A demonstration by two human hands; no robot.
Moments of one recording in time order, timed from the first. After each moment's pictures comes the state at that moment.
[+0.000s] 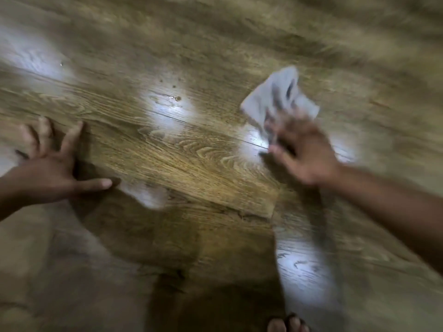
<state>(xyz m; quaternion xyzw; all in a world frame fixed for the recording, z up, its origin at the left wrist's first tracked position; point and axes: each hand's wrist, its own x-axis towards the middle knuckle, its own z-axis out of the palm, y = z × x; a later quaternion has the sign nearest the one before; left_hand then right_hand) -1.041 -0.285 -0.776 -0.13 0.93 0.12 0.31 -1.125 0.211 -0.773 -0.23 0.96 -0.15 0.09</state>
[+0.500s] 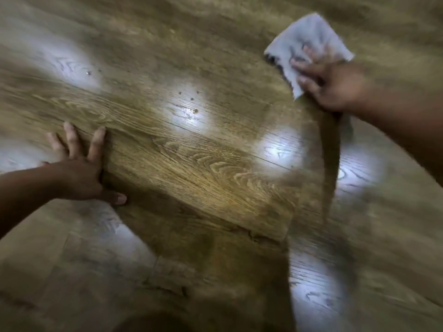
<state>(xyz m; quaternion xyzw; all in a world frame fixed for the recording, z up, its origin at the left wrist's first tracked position) -1.064 -0.232 -0.749 -0.19 0.86 0.05 0.47 -1.305 0.214 -0.788 -0.29 0.95 -0.09 0.07</state>
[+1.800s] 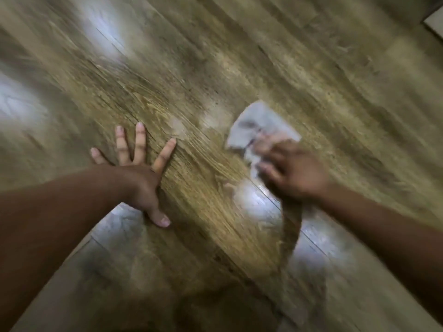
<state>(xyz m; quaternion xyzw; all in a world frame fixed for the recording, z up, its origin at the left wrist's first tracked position) -1.073 -0.237 -0.727 -0.22 0.80 0.12 0.54 -1.252 0.029 -0.778 -0.53 0.84 -0.06 0.10</state>
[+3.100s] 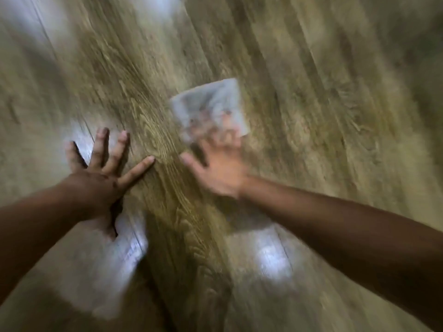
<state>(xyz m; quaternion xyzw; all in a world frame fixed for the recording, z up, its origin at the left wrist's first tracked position) -1.087 -0.237 -0.729 -0.23 0.80 0.07 0.56 -1.290 -0.113 -0.758 -0.58 0.77 0.02 0.25</state>
